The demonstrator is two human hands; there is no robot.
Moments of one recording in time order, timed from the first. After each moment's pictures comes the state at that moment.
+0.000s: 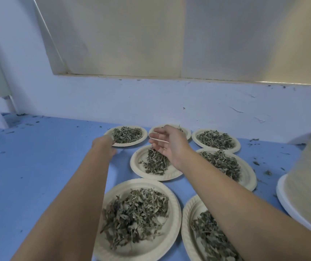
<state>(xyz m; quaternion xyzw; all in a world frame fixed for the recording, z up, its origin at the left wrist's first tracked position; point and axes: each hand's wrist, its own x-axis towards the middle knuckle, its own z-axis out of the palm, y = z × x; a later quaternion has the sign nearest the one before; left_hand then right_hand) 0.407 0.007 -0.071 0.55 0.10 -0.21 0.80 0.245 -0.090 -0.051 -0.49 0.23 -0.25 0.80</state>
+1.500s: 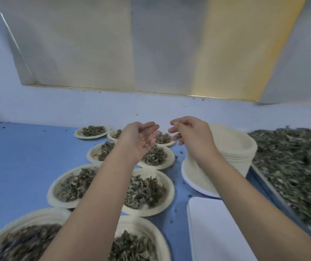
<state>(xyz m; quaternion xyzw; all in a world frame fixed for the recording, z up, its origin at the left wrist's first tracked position) 0.100 -0.002 0.024 0.47 -0.15 -0.42 0.76 -0.020 -0.081 0.024 -0.72 0.25 -0.45 0.47</state>
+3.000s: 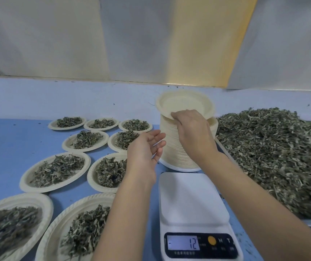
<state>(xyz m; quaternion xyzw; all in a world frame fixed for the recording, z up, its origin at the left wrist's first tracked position) -0.018 0.012 -0.010 0.44 -0.14 -0.41 0.79 -0.094 -0.094 -0.006 -0.85 0.23 -0.46 -0.07</state>
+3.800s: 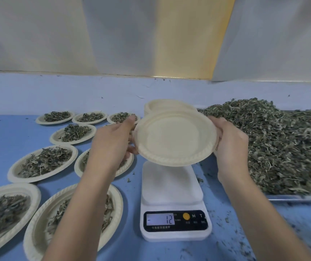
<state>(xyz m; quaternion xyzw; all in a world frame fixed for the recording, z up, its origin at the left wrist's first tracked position) -0.025 0.057 0.001 0.66 -0.33 -0.18 0.65 -0.195 -0.044 -0.009 -0.52 0.38 -0.59 0.48</state>
